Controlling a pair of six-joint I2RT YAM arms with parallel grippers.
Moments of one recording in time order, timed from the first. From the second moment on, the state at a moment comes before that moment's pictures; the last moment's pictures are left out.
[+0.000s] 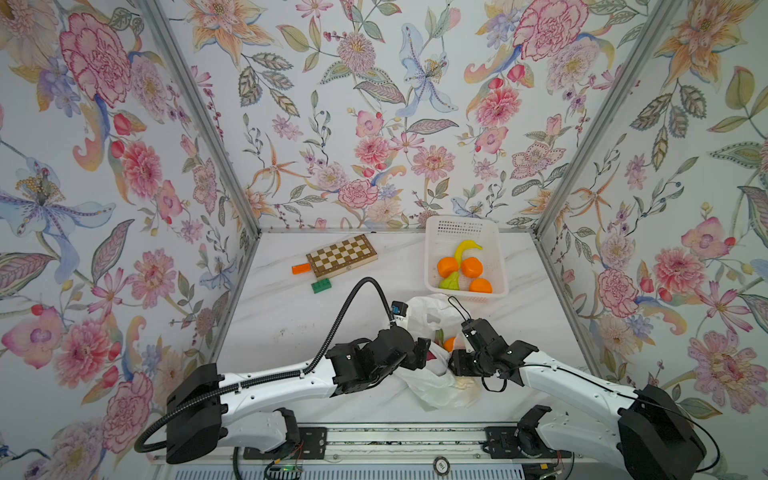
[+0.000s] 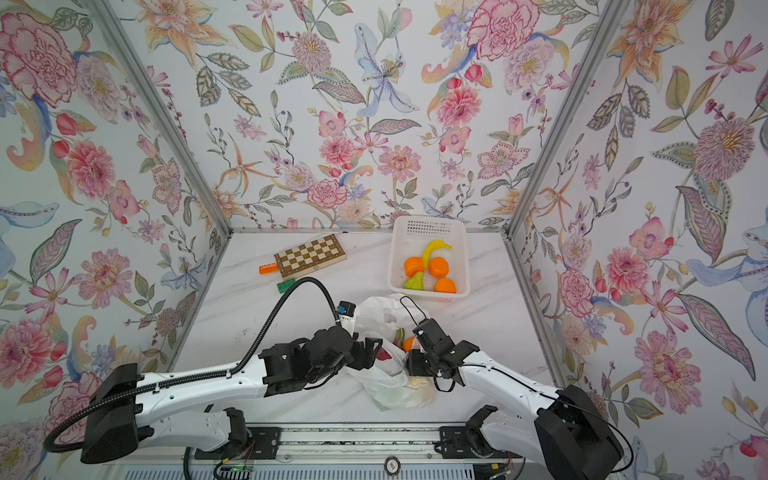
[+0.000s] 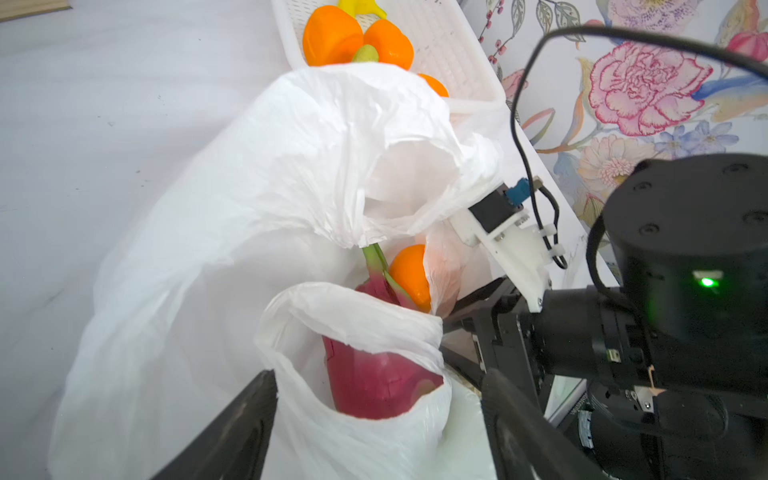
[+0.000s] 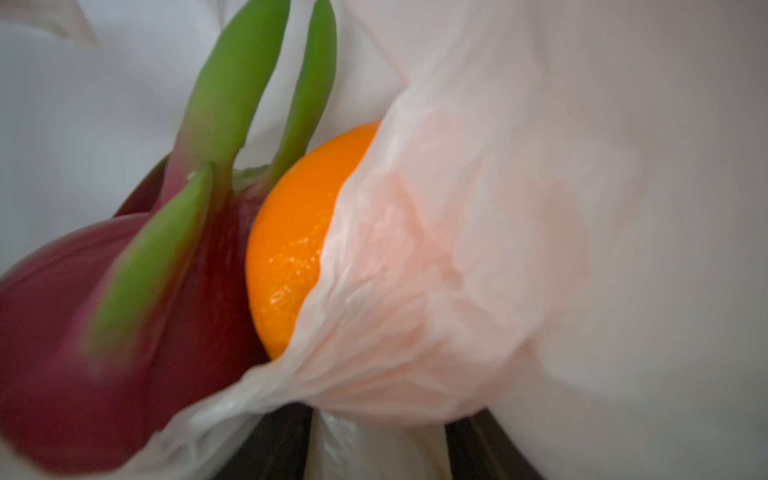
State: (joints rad) left arm -1.16 1.27 0.83 -0.20 -0.34 -0.73; right arm 0.67 1.14 0.49 -0.45 -0.09 0.60
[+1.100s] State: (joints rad) left arm -1.01 1.11 0.71 -0.01 -0.10 -0.90; right arm 0.68 1.34 0.91 -0.15 -0.09 0.61
